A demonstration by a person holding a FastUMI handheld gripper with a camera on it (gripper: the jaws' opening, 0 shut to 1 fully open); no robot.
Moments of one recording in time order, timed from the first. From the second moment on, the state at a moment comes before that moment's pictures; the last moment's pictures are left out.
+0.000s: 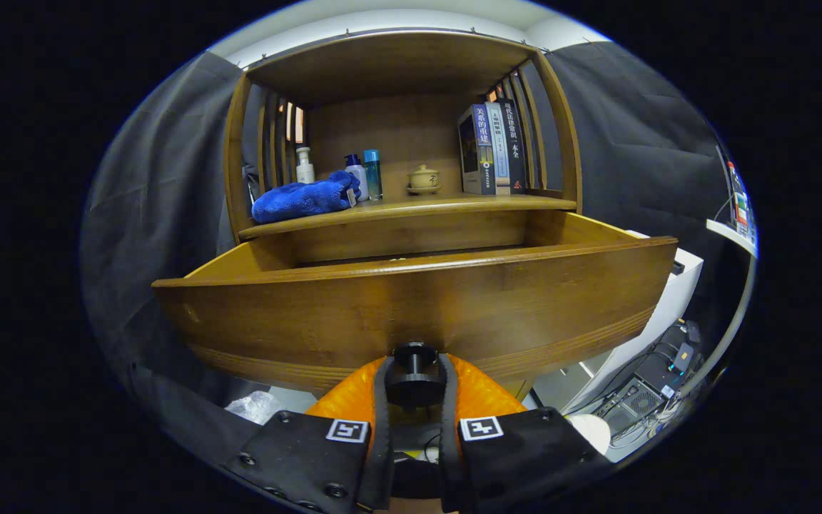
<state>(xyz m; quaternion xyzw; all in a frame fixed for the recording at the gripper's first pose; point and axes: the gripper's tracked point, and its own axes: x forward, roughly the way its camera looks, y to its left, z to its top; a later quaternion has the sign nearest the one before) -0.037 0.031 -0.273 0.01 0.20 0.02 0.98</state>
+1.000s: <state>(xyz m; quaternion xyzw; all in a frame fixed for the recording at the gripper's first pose) -0.017 0.050 -0.139 0.02 0.13 0.03 0.99</state>
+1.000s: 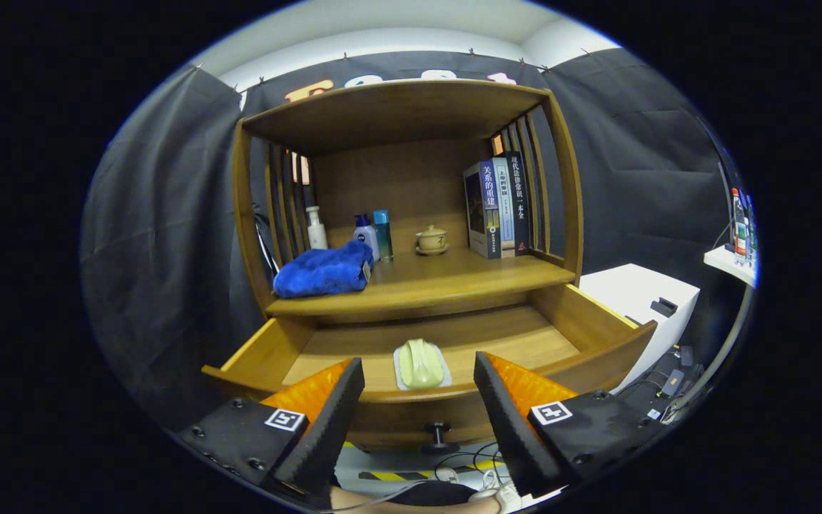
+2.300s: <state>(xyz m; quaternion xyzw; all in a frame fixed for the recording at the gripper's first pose) 0.125 0.066 -0.237 -0.03 0.48 0.09 0.87</state>
